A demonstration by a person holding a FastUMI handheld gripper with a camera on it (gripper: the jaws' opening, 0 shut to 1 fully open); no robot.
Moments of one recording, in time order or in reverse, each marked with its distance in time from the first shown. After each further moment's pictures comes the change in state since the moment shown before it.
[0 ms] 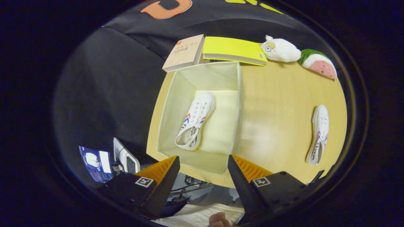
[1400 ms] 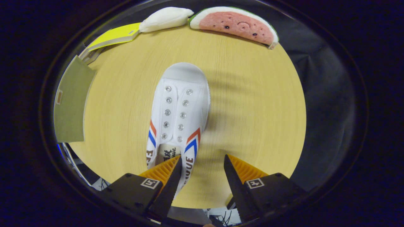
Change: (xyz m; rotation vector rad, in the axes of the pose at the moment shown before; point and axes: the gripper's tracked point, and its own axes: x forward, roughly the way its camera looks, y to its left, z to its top) arm 0.030 -0.399 -0.030 0.071 0.113 -0.448
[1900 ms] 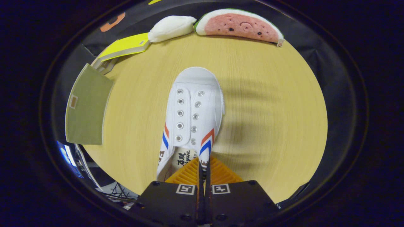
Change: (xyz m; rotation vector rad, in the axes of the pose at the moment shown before) arm 0.005 0.015 0.003 0.039 -0.131 0.198
